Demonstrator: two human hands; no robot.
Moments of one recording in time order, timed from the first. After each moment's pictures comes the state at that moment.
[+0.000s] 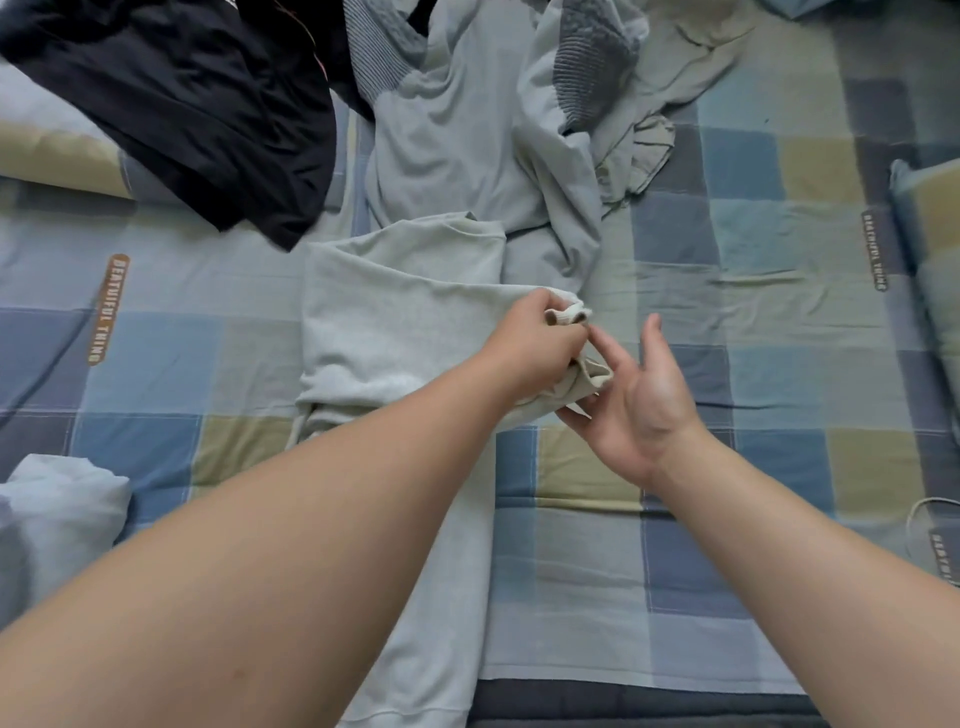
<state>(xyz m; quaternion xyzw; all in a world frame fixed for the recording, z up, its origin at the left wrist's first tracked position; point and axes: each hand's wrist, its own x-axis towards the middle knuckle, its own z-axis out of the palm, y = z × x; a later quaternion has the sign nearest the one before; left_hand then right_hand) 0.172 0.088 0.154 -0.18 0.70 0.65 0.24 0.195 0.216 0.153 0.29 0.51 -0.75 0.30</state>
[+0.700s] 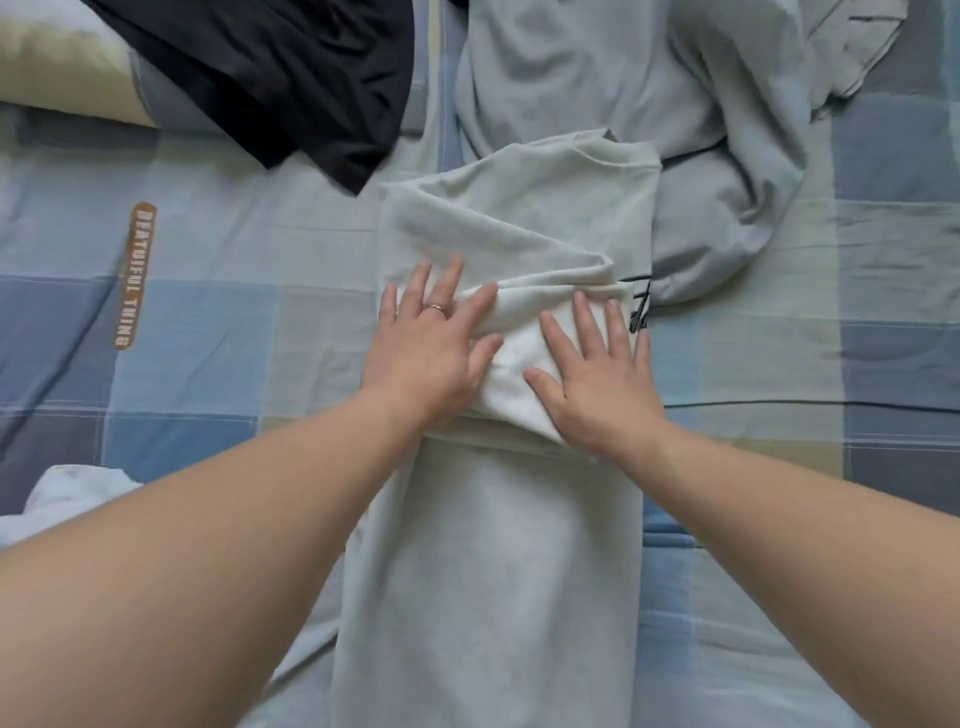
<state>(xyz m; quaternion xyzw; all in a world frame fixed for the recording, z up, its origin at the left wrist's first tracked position) 0.191 -0.116 -0.035 0.00 0.97 0.12 0.21 0.178 0.085 -0.055 -0.14 0.95 -0.04 0.28</state>
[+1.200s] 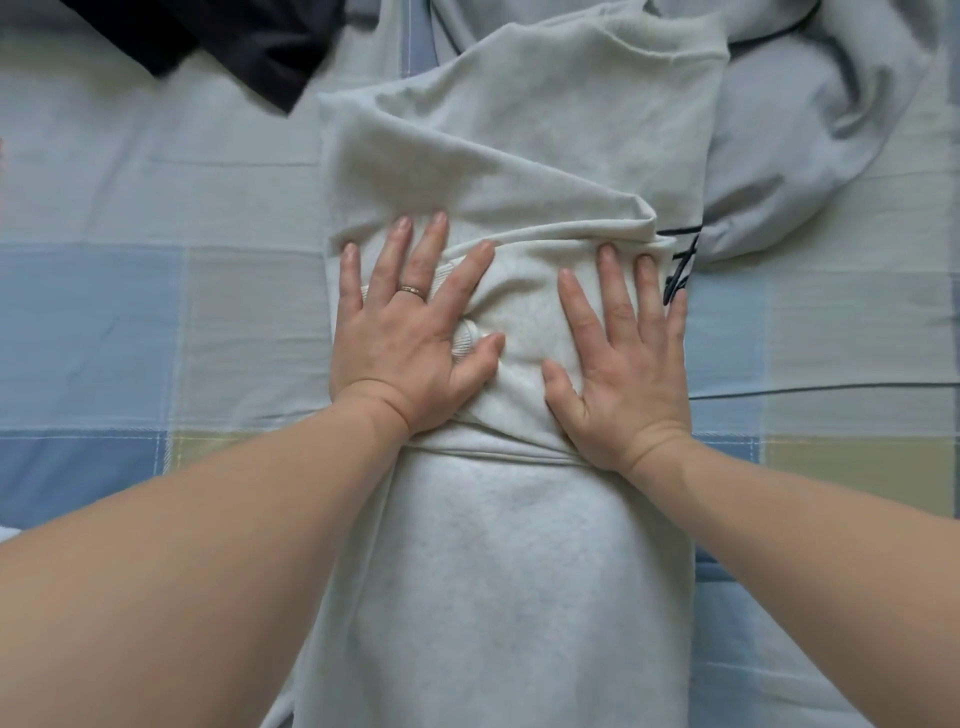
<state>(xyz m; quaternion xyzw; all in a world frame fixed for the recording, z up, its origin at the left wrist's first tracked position) 0.193 -0.116 -0.122 0.02 0.99 0.07 0.08 0.187 0.100 -0.136 -0.18 0.98 -0.09 0.04</state>
